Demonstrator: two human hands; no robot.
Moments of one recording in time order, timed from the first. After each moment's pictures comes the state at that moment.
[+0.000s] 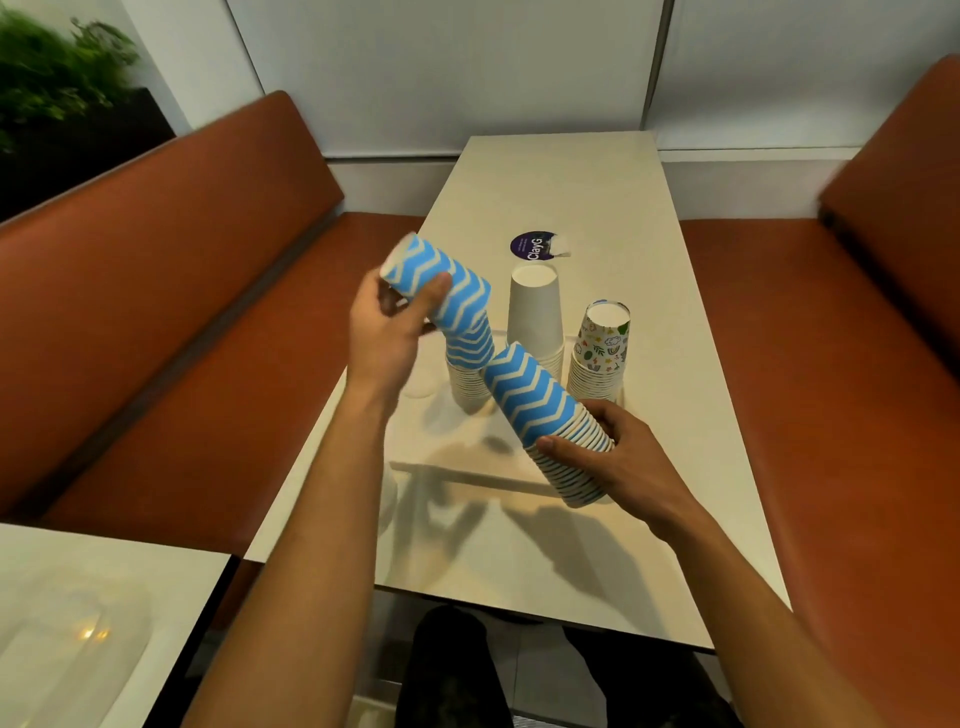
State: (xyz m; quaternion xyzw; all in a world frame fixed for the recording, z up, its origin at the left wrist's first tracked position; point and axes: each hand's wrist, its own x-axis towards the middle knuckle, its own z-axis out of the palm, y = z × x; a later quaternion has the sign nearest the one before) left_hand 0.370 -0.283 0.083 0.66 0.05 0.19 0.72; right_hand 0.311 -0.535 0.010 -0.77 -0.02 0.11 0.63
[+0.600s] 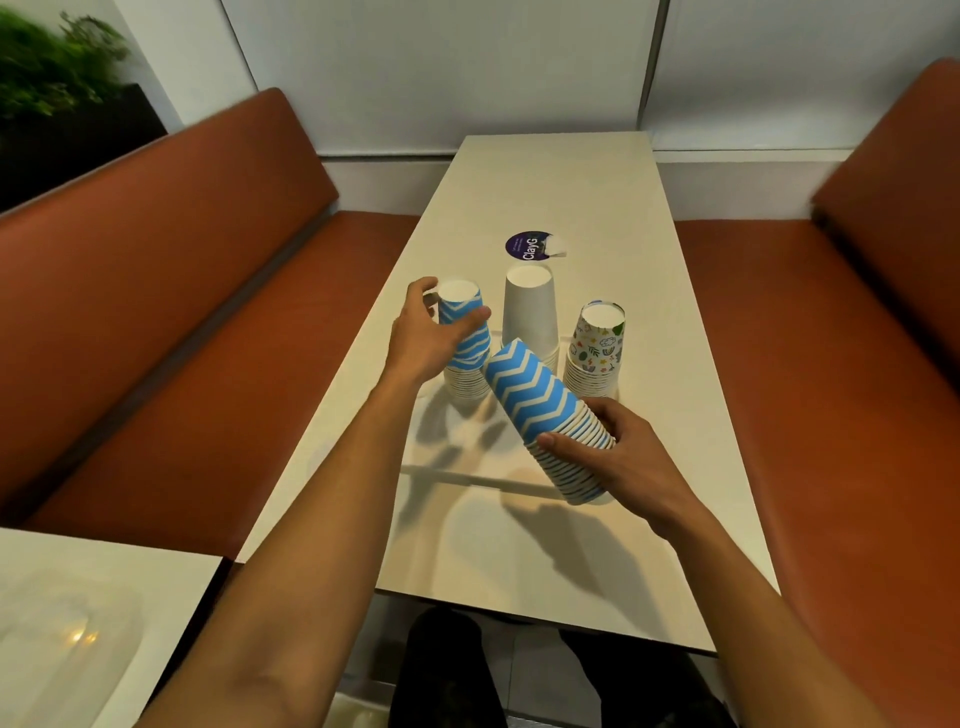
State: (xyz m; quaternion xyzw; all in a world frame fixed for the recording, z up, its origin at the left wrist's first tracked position) left_hand 0.424 -0.292 0.044 0.84 0.12 0.09 0.52; right_hand 0.313 -0.540 0.011 -0.76 -0.02 0.10 0.64
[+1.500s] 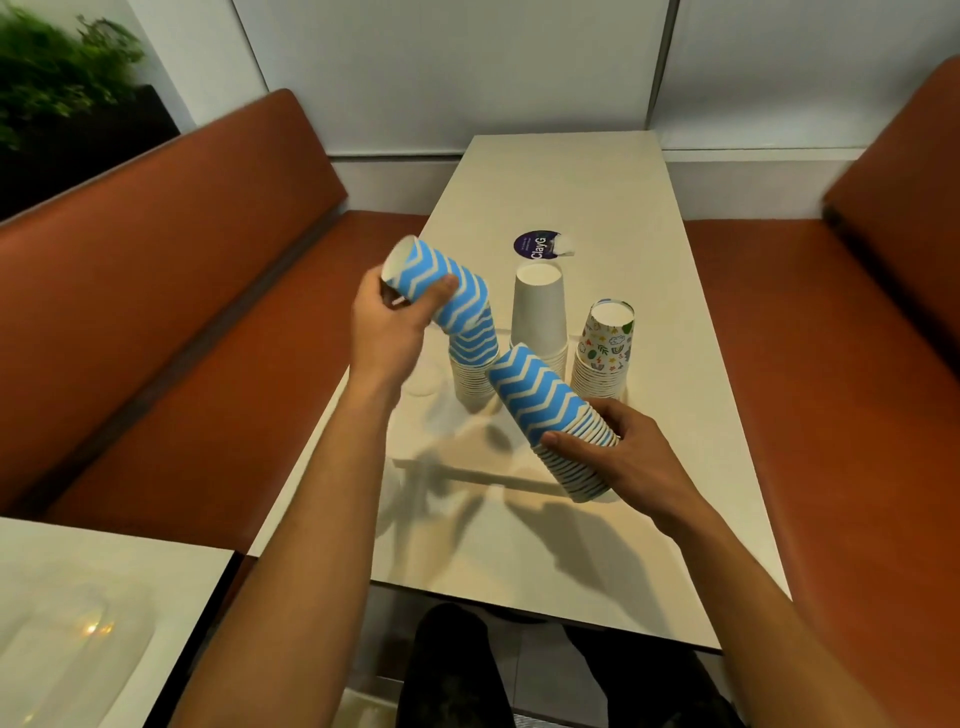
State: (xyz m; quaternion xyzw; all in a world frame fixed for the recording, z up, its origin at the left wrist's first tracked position) left_hand 0.376 -0.278 0.082 0.68 0.09 0.19 0.70; right_hand 0.313 -0.535 0.011 -0.76 -0.02 0.10 0.64
